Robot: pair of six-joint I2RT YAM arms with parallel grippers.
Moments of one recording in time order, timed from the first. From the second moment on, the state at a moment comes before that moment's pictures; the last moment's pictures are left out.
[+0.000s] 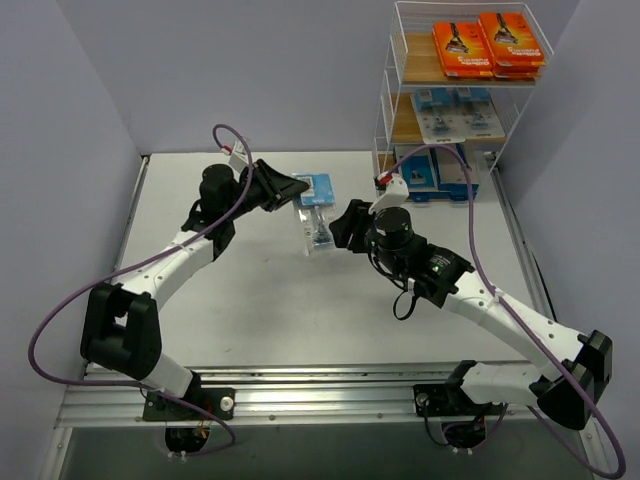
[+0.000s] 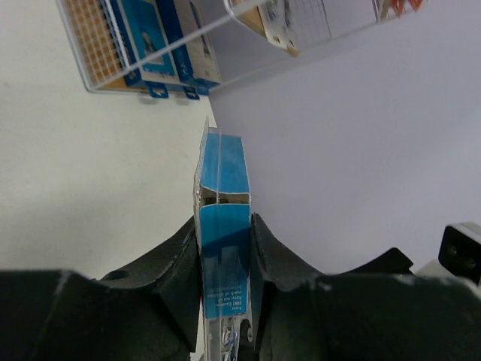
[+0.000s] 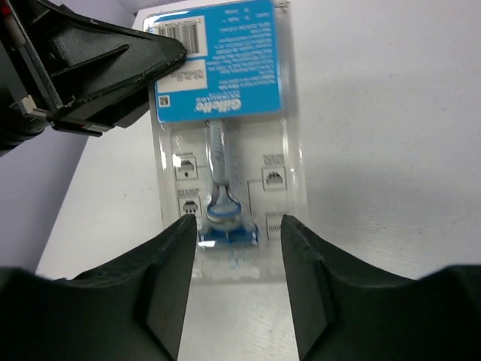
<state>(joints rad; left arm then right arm) -0.40 1.53 1.11 0.34 0.48 -1.08 0.80 1.19 1.05 -0.20 0.30 0.59</state>
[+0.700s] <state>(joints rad) -0.25 1.51 1.00 0.85 0.41 -1.44 0.64 1.08 0.75 0.23 0.12 0.97</state>
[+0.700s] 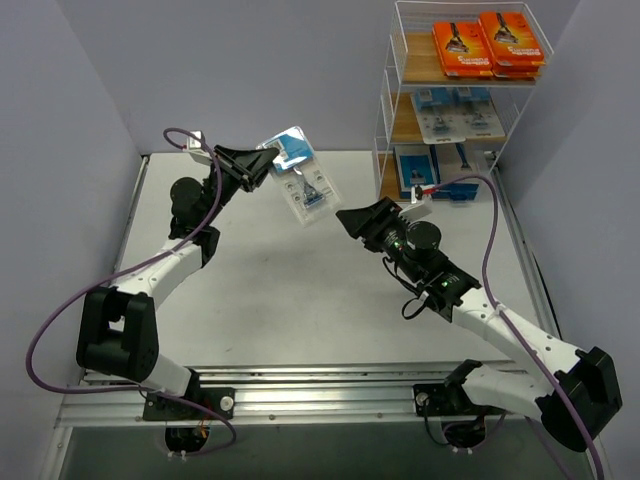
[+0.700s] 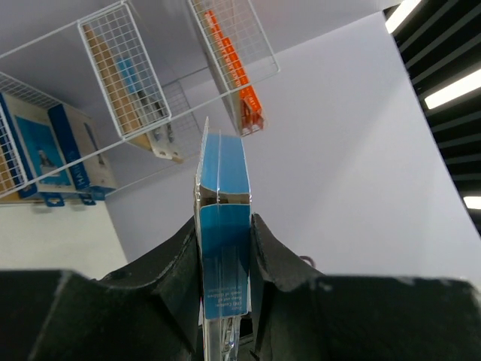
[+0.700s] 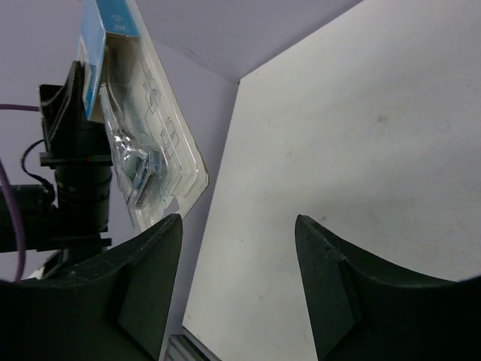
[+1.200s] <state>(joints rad) -0.26 1.51 0.94 1.07 0.34 -1.60 0.64 1.07 0.70 0.48 0.00 1.05</state>
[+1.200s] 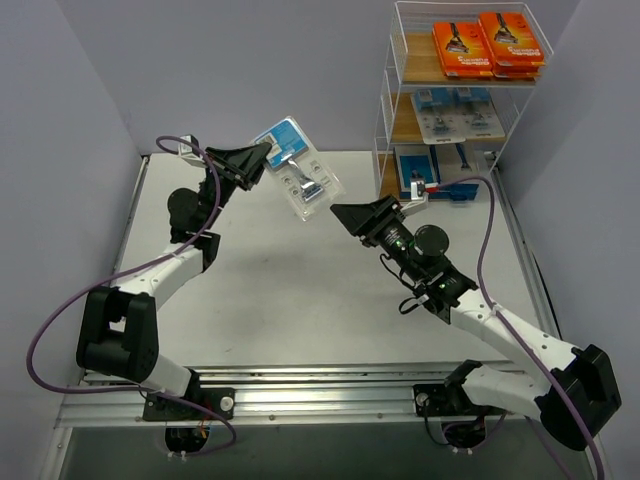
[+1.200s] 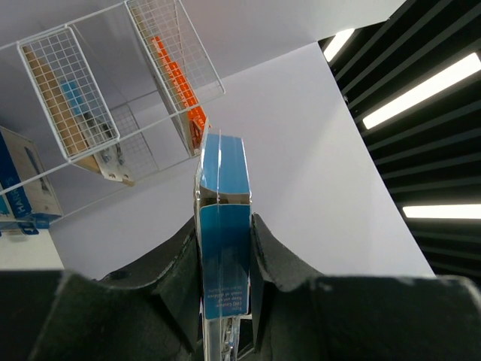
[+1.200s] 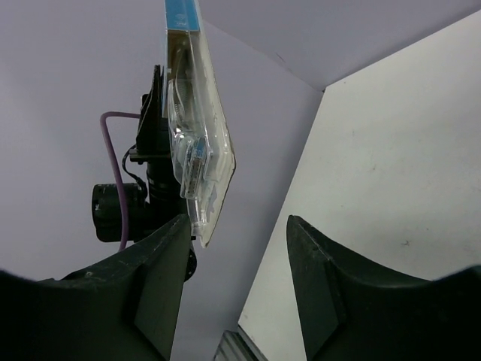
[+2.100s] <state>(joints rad) -0.34 1.62 0.94 1.19 0.29 -1.72 0.66 1.16 0.74 0.61 -0.09 1.05</state>
